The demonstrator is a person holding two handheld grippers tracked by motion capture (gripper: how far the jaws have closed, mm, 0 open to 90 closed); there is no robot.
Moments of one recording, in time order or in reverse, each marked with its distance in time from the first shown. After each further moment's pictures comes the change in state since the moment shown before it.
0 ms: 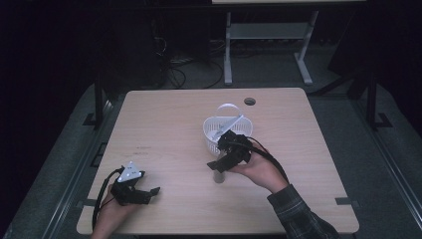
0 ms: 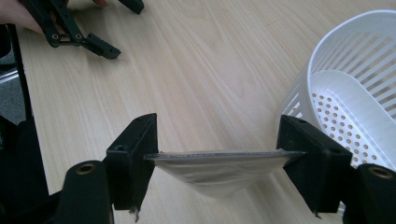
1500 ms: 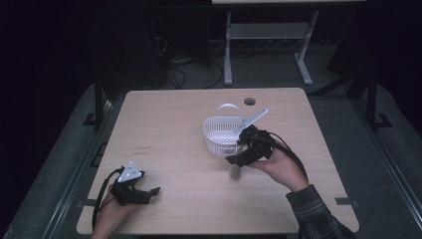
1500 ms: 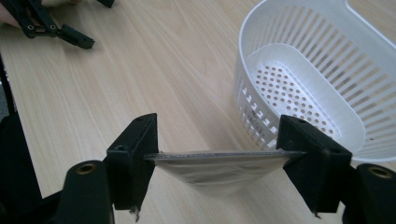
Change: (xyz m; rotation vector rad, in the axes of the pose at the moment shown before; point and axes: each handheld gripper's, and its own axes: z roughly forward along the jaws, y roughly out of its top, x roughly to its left) left arm 0.000 0.000 0.000 0.001 -0.001 0.000; right arm -0.024 -0.025 -0.041 -0.008 -0.066 0.061
